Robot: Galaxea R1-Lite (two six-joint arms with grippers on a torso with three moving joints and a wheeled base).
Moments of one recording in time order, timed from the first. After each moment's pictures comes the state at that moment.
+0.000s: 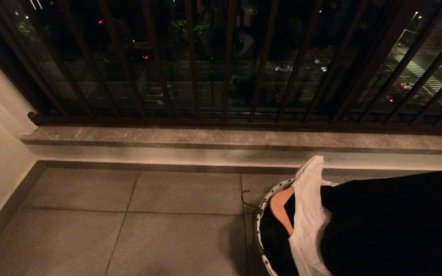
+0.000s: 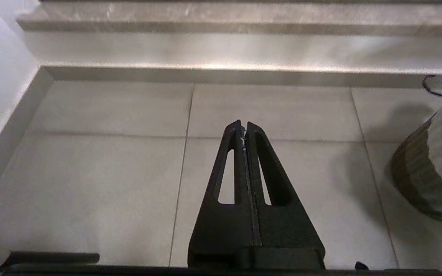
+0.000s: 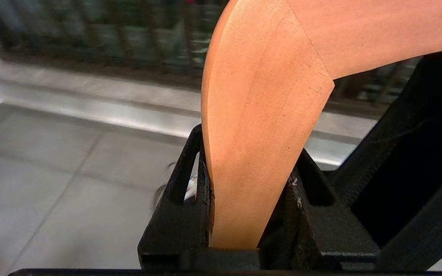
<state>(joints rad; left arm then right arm) 0.00 0.00 0.00 -0.02 0.00 0.00 0.08 0.44 -0.88 0.30 0.12 -0.01</state>
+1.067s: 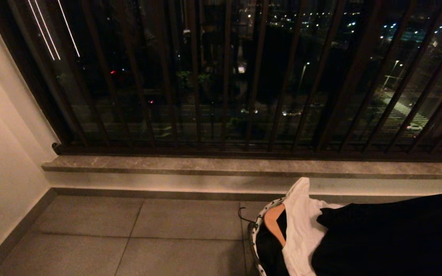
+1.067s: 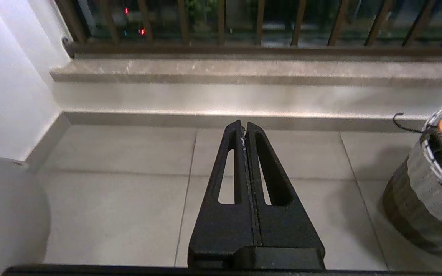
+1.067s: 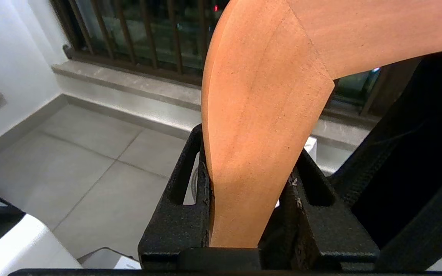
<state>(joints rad) 0.00 0.00 0.00 -0.02 0.00 0.00 0.08 0.39 -0.86 0.44 0.26 0.00</state>
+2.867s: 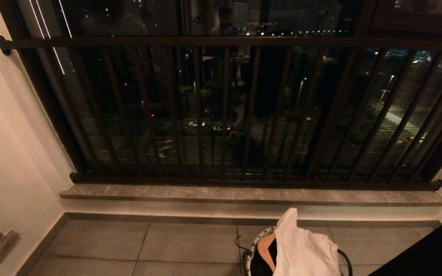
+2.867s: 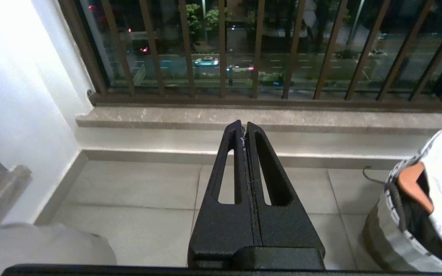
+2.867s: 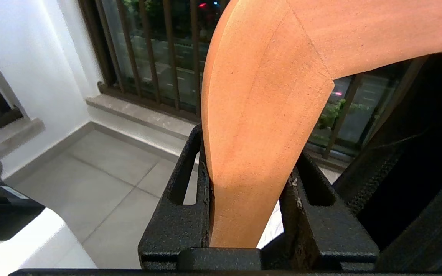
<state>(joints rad) 0.00 0.00 0.00 -0.02 0.00 0.00 0.08 0.39 -0.87 0.42 0.33 -0.01</state>
